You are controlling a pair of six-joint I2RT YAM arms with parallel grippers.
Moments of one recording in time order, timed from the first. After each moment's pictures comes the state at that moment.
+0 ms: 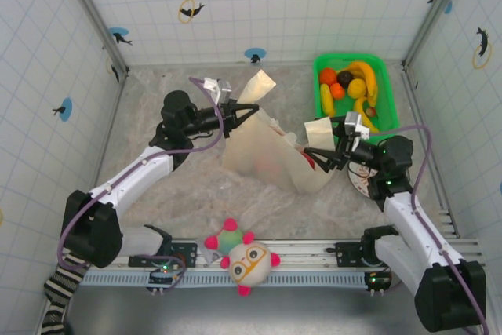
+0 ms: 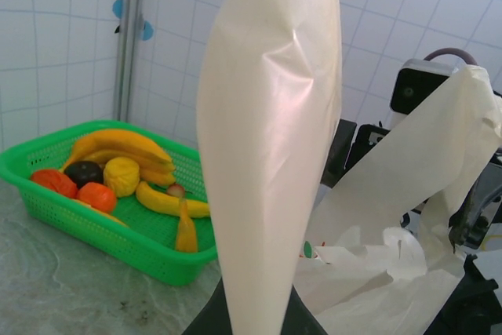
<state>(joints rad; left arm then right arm) -0.48 1.31 0.90 0.44 0.88 -0.26 0.20 0.86 0.44 0.65 -1.04 0.28</state>
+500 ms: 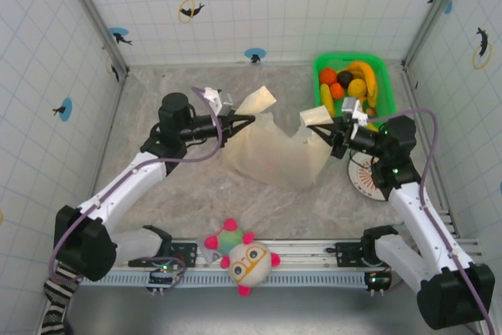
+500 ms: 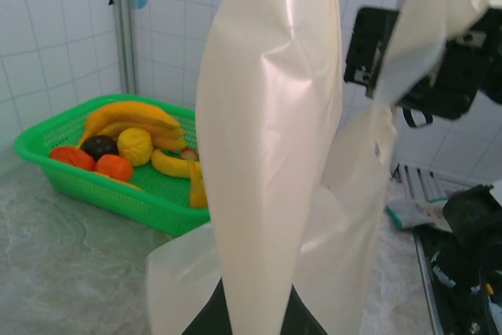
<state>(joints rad) -0.48 1.20 0.90 0.14 0.88 0.04 0.23 0.91 0.70 0.30 -0.99 0.12</state>
